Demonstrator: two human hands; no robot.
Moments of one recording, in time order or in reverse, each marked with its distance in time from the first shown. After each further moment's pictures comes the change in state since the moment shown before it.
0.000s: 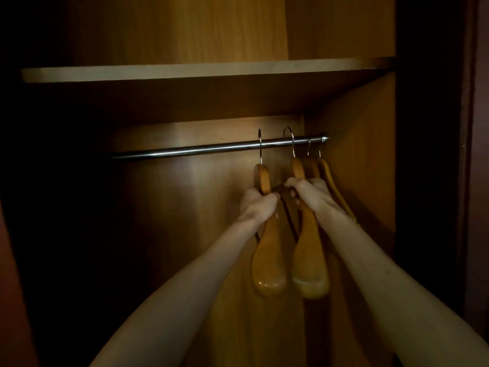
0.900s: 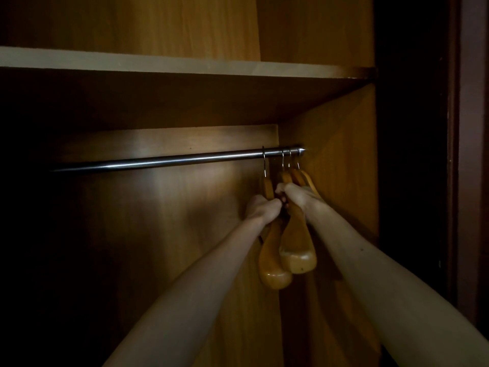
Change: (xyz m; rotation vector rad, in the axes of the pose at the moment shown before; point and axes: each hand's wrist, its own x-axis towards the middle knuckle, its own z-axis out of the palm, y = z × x) left_hand 0.073 0.010 0.072 -0.007 -0.188 -0.006; right_hand 0.080 0.004 -0.015 -0.043 0.053 0.214
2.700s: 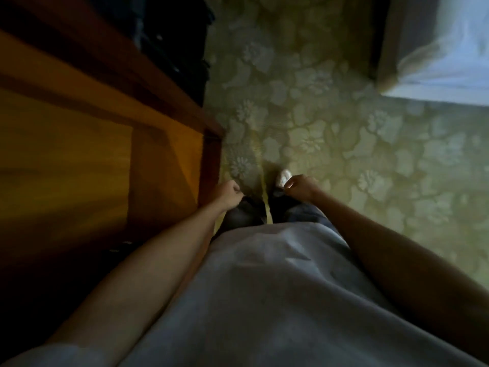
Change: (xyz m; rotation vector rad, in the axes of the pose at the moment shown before) left_hand -0.527 -0.495 0.271 0.984 -1.634 -0.181; right_hand -0.596 0.654 -0.164 -0.228 0.157 1.205
